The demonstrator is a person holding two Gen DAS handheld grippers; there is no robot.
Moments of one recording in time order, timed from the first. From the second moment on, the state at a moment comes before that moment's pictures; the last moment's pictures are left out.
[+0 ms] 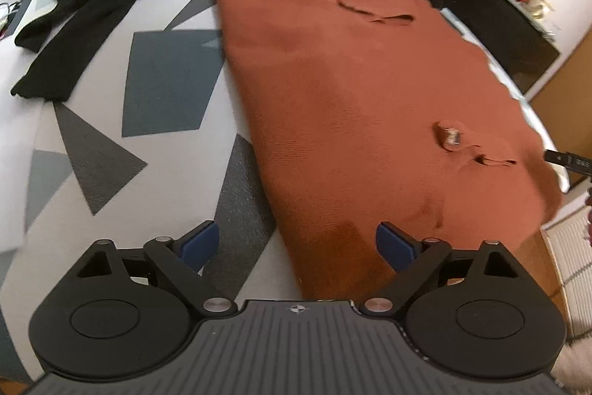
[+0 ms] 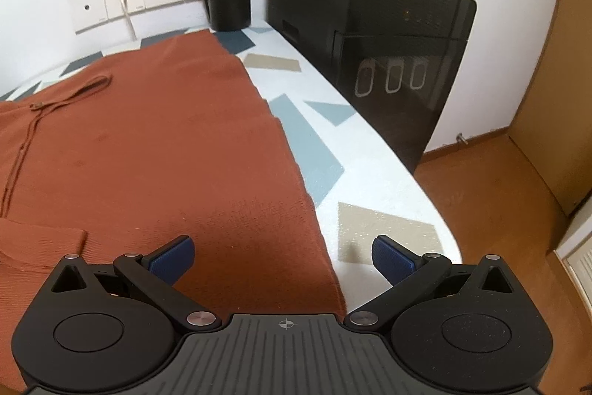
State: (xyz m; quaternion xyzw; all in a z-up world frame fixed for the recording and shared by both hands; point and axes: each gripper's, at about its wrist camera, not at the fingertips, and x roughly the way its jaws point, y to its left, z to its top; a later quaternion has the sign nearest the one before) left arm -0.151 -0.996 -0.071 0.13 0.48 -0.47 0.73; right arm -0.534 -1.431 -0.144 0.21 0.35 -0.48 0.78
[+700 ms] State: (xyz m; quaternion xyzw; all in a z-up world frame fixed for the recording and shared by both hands) left arm -0.162 -1.040 -0.086 0.20 0.45 -0.41 0.77; right arm -0.509 -1.438 -0.165 0.22 0.35 -0.45 0.79
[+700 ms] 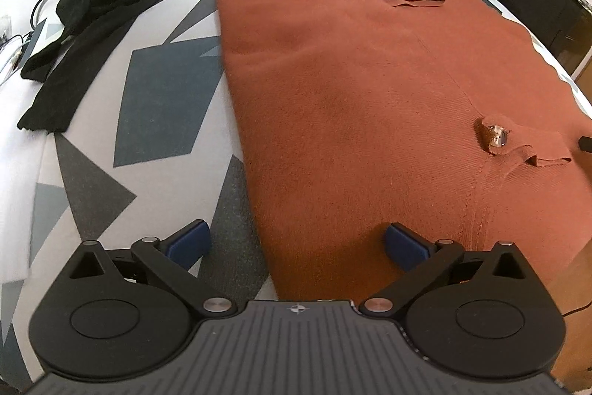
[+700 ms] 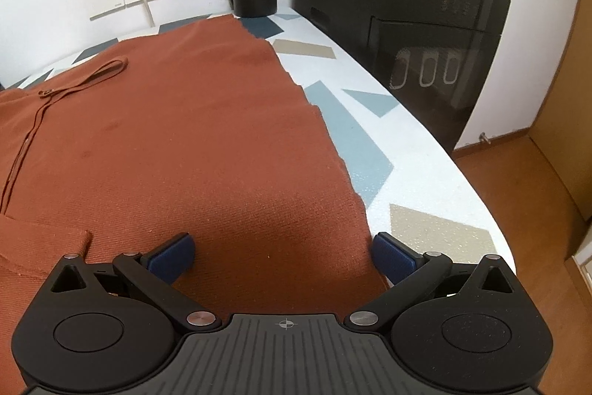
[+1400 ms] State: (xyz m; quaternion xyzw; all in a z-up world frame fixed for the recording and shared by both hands) left arm -0.161 -1.045 -0.089 0.20 0.42 -0.44 0.77; right arm -0.518 -1.439 -0.161 0.22 0.37 -0.43 0.79
